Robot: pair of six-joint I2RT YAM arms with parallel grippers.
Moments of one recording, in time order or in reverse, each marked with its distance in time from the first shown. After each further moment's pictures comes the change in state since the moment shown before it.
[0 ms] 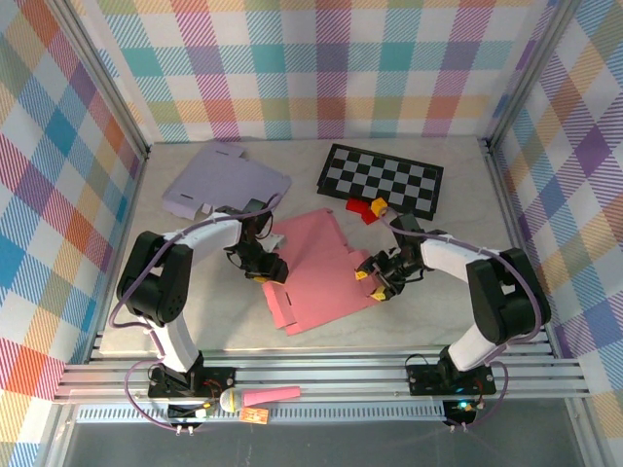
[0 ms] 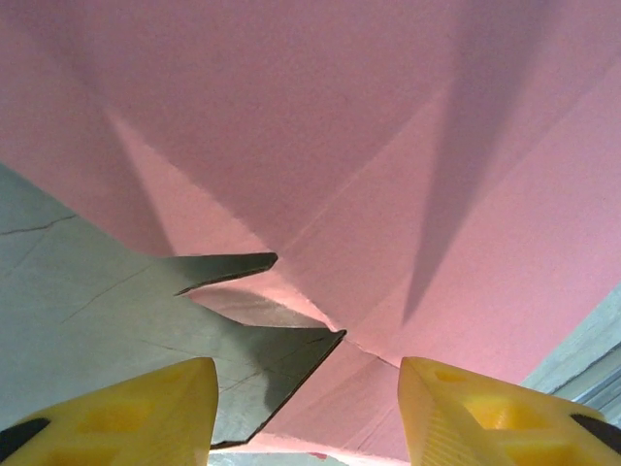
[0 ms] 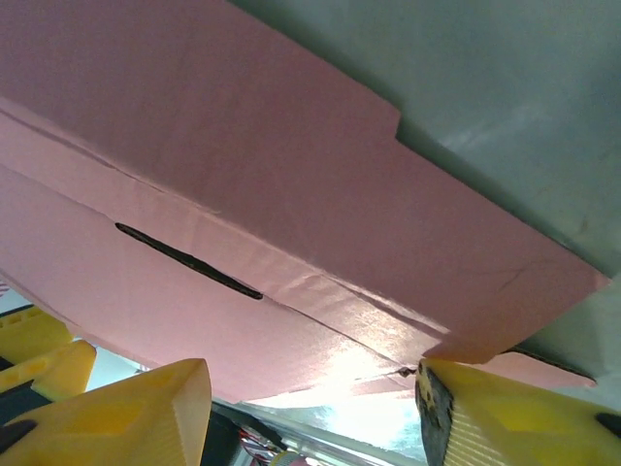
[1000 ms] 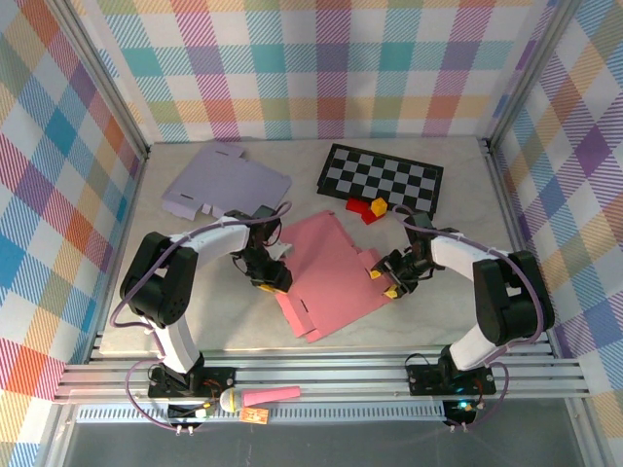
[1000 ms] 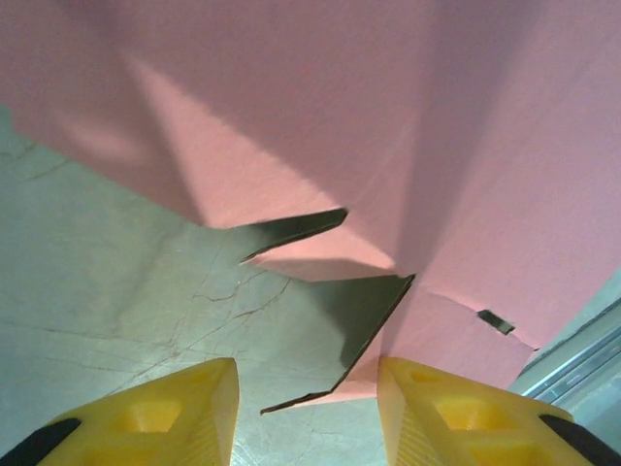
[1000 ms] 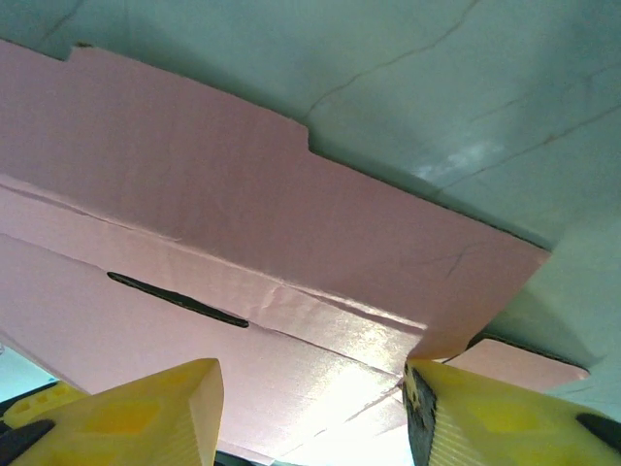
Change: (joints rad) left arm -0.070 0.002 -0.018 -0.032 0.019 -0.009; right arm -0.089 -0.019 0.000 -0.080 0.085 -0.041
